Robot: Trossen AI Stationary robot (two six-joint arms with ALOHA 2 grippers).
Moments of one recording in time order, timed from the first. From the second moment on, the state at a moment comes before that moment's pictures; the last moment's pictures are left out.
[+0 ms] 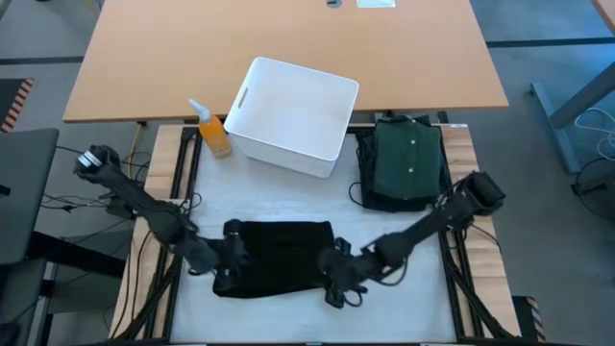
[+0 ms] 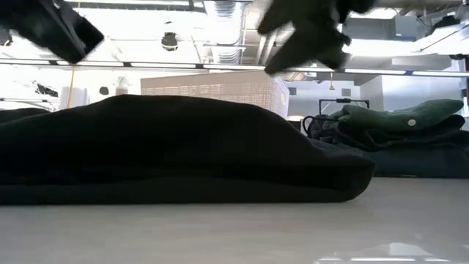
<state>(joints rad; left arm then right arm) -0.65 1.11 0.66 -0.26 -0.42 -0.46 0.50 1.76 1.25 -0.26 0.29 0.70</state>
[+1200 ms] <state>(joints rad) -0.47 1.43 0.89 -0.69 -0.11 -0.35 0.55 1.75 1.04 -0.12 0.39 0.67</state>
